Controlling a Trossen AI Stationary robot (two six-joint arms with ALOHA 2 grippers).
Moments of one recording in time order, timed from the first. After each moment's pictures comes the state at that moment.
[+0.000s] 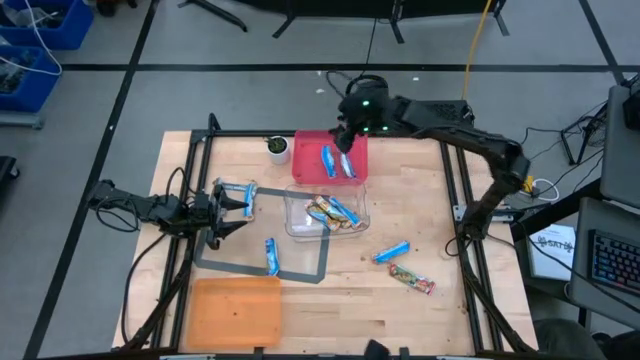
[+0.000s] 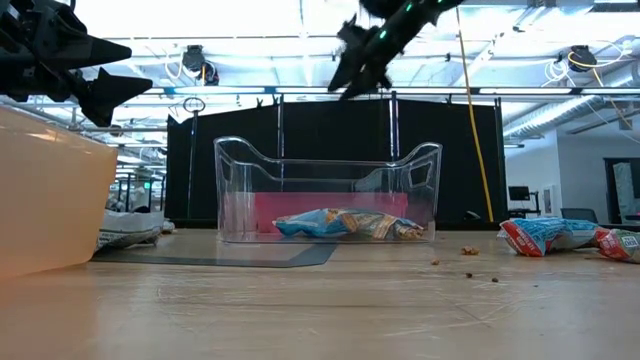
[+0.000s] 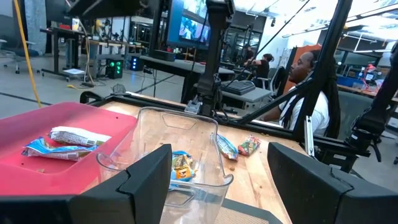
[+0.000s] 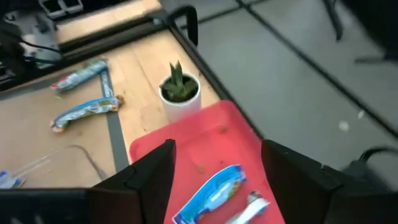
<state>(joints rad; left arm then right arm) -0.31 0.01 0.01 0.08 -0.36 -0.19 -0.50 1.66 1.57 -0.53 -0.03 0.02</state>
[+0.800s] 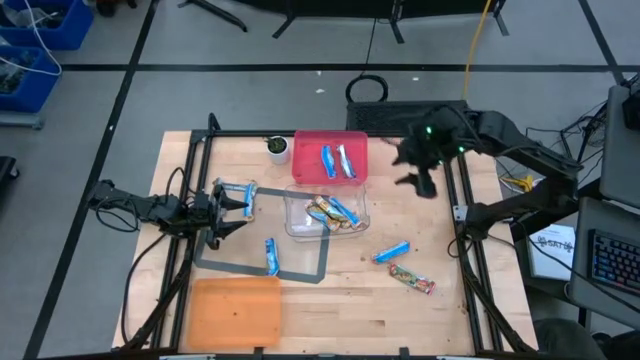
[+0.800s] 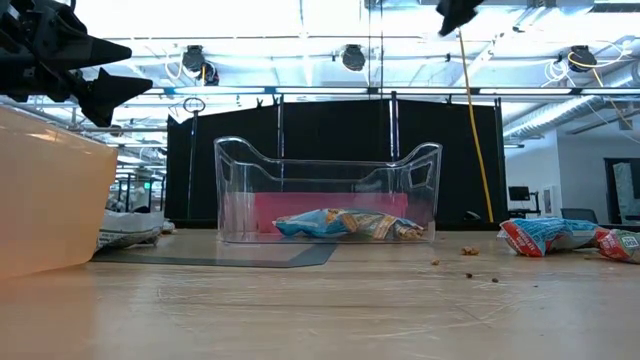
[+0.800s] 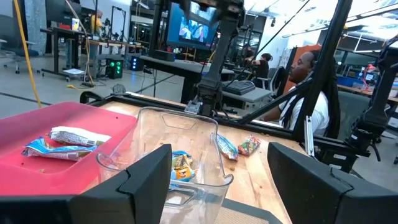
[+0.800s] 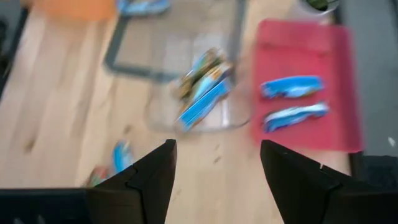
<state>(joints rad) -0.31 0.01 0.01 0.08 -0.36 -0.19 -0.33 1.25 1.57 -1.29 -0.21 -0.35</state>
